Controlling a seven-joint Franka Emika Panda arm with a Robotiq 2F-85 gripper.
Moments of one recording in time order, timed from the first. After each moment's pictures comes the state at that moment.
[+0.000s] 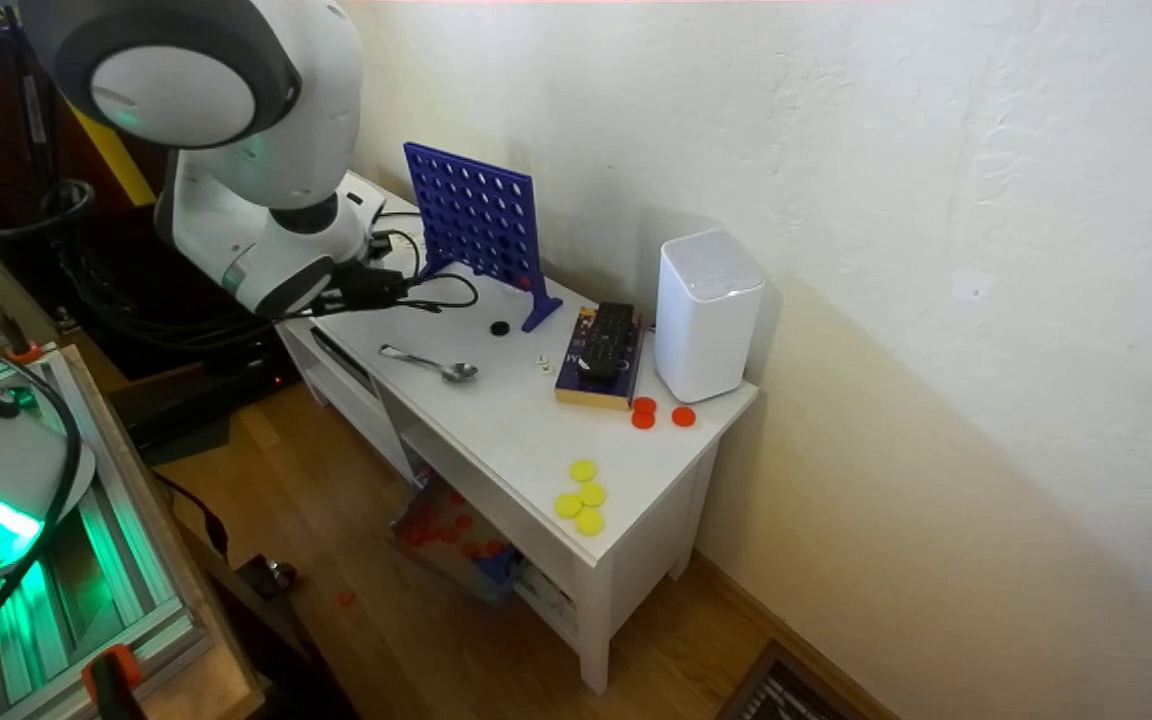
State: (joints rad) arm -0.67 1.16 0.65 -2.41 -0.58 3.64 -0.99
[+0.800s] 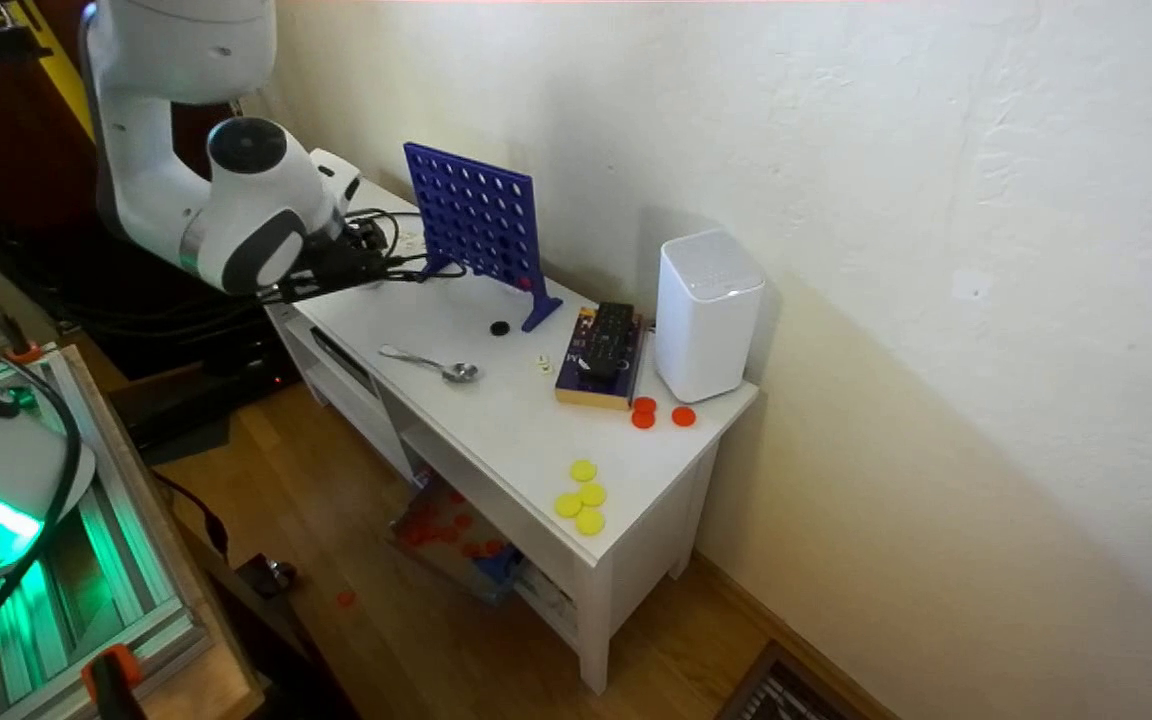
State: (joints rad) arm -0.51 0.80 0.52 -2.61 -0.53 3.67 -0.82
